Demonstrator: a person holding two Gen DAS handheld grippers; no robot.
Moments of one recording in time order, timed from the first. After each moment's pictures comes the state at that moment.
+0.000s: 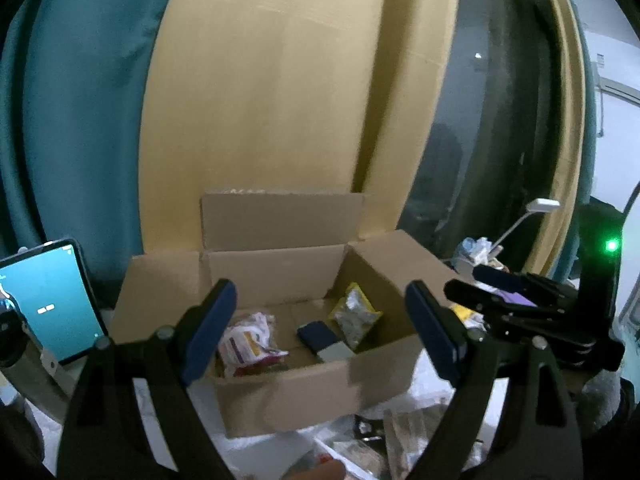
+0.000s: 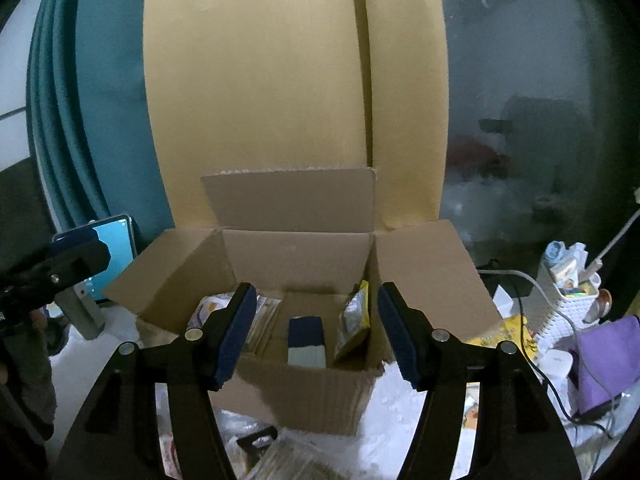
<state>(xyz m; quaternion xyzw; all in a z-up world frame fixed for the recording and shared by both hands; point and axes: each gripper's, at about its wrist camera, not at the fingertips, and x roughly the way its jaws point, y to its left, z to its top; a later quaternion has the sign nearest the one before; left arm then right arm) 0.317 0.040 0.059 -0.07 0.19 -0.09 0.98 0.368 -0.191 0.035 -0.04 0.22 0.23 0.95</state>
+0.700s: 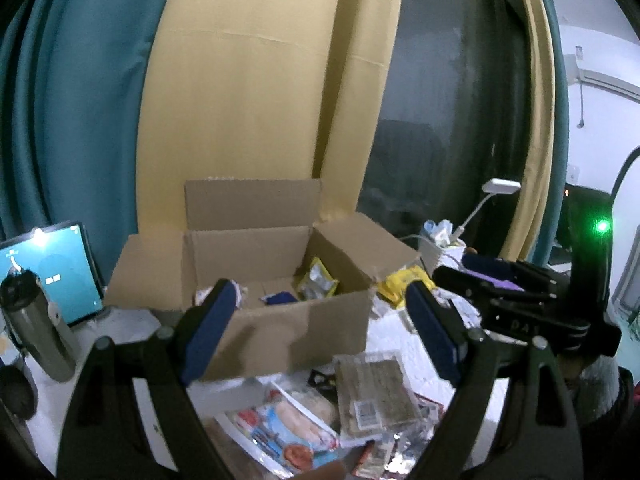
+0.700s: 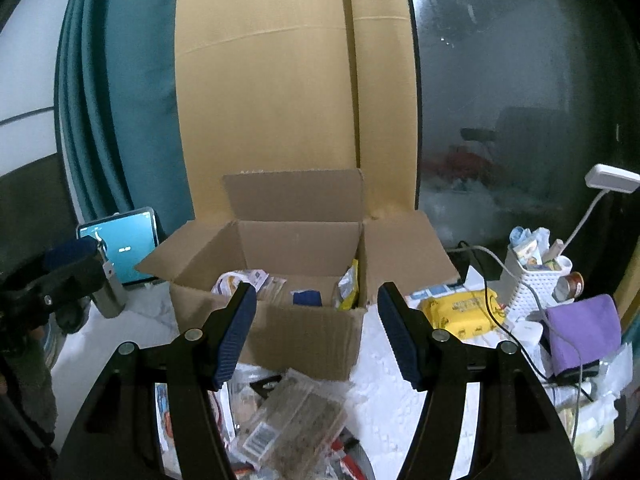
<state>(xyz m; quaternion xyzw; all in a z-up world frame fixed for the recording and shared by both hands) 0.230 0.000 0.051 -0.06 0.18 -0.10 0.98 0.283 -0.231 0.038 -0.04 0.21 0.22 0.95</state>
